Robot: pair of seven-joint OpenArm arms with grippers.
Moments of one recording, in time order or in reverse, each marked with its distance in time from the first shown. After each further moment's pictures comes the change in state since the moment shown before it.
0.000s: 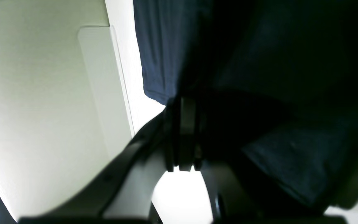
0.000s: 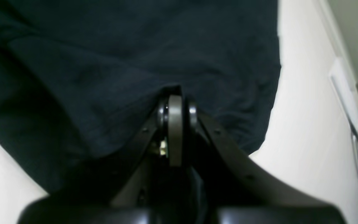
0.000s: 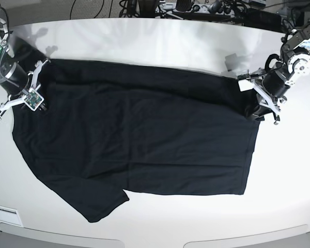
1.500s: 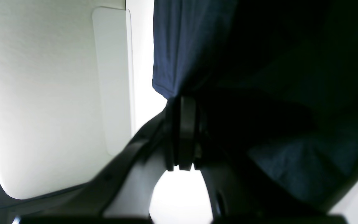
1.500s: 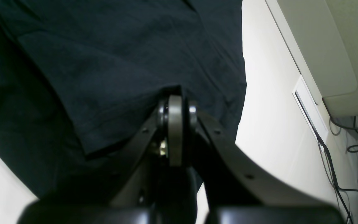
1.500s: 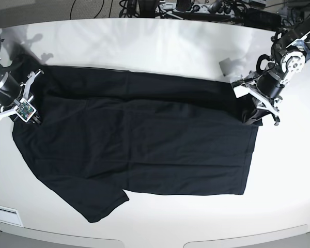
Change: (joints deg) left arm 0.2 4.3 0.0 0.0 -1.7 5.4 4.6; right arm 1.8 7.3 -1.6 0.0 3.2 -5.4 2.8
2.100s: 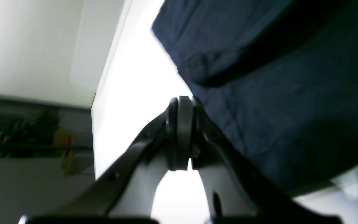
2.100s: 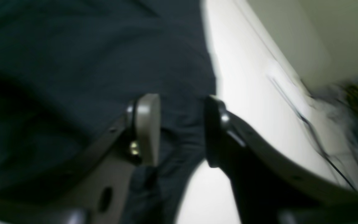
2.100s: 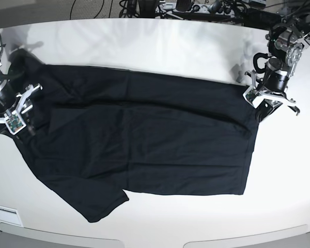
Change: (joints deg) left arm 4.0 0.3 0.0 0.0 -19.4 21.7 2.8; right arm 1.7 -1.7 -0.1 0.1 1.0 -14.8 -1.9
